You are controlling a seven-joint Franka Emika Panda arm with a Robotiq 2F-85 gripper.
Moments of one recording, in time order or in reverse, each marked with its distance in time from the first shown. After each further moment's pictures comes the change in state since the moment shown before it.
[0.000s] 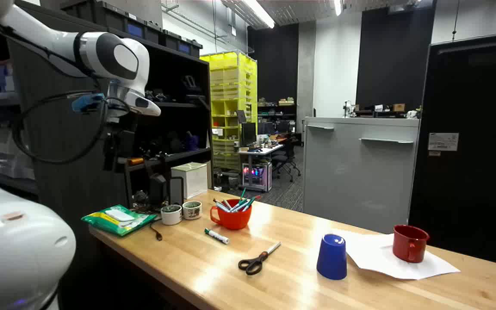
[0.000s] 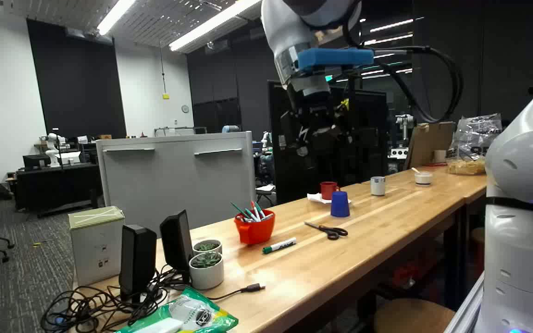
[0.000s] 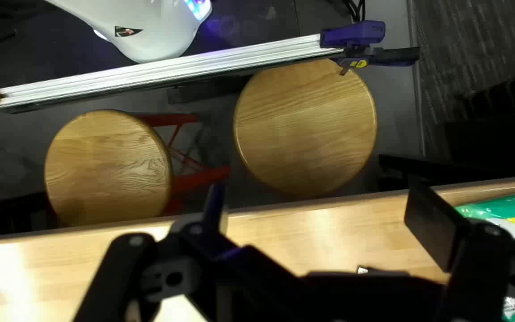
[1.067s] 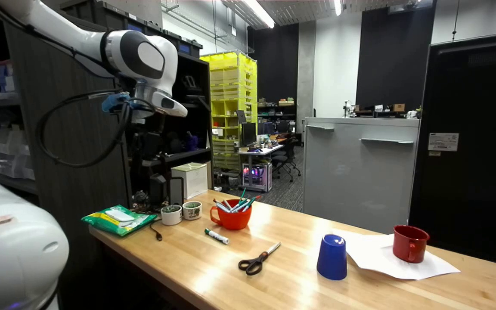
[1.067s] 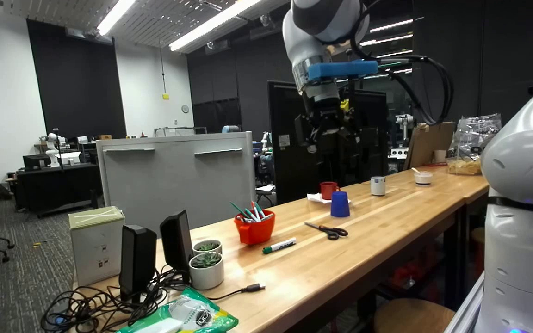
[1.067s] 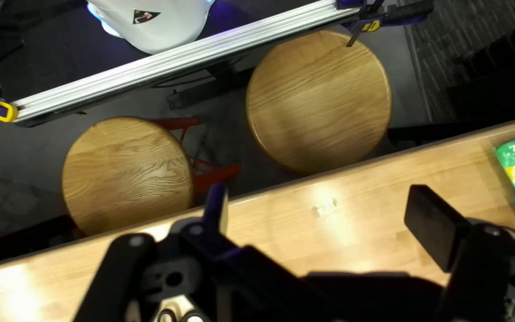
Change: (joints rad) arm -0.089 -0.004 -0.120 -0.027 -0.060 0.020 -0.025
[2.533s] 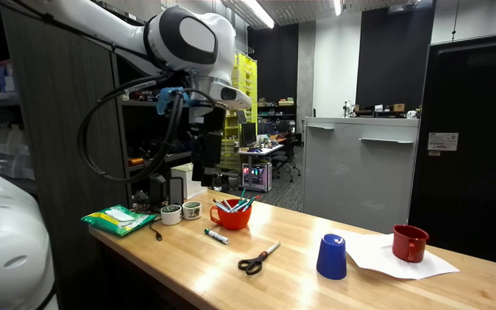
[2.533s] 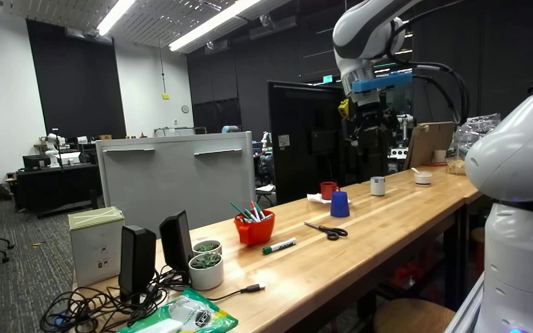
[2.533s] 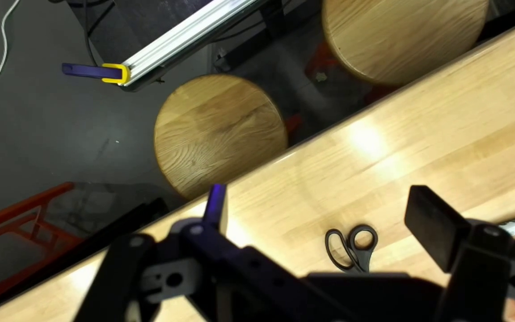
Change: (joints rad) arm -0.220 -0.018 -0.241 -0.023 -0.277 0.072 -0.131
